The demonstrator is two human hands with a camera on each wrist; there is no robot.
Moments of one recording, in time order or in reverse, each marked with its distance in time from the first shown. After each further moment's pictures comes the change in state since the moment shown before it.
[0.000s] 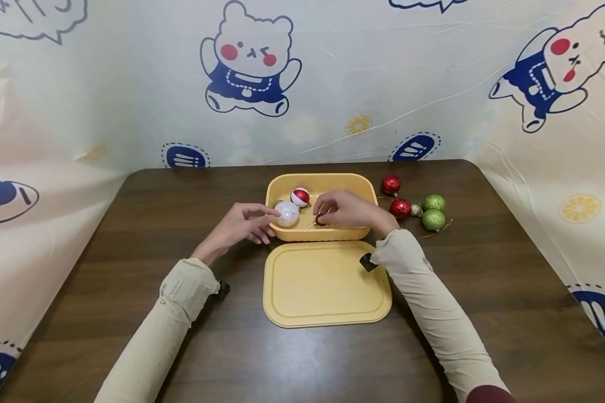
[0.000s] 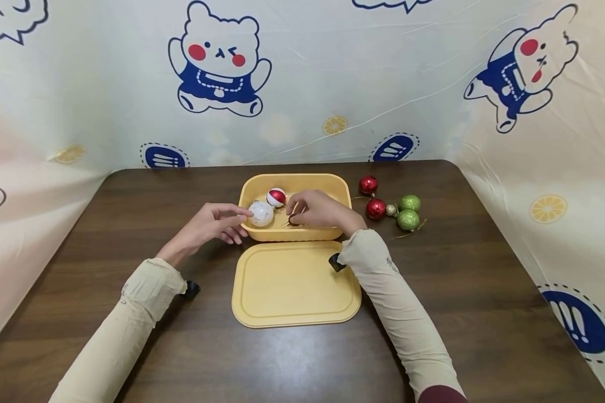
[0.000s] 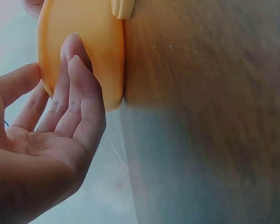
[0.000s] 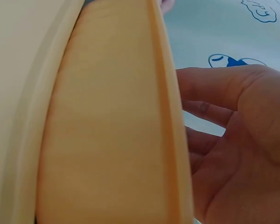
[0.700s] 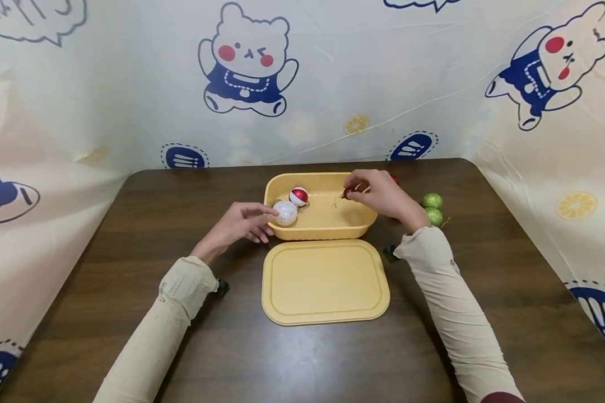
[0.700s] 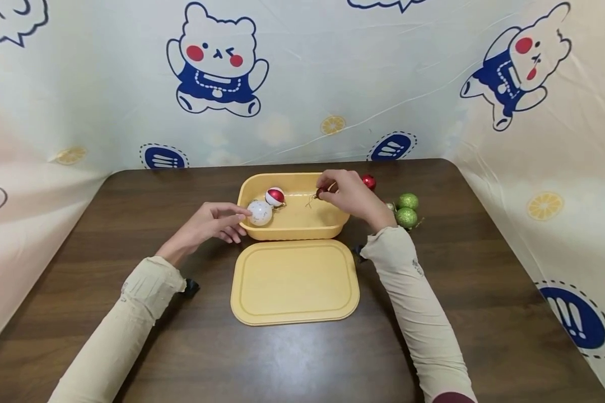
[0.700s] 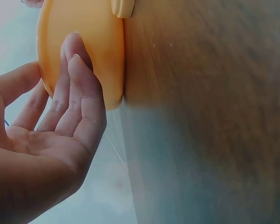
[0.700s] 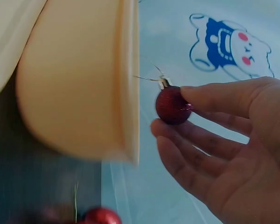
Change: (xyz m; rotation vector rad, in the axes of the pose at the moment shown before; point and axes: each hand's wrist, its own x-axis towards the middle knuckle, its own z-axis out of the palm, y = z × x) left_hand -0.002 0.002 0.000 -0.004 -0.001 0.006; right_hand -0.044 0.012 -0.043 -0.097 0.328 0.040
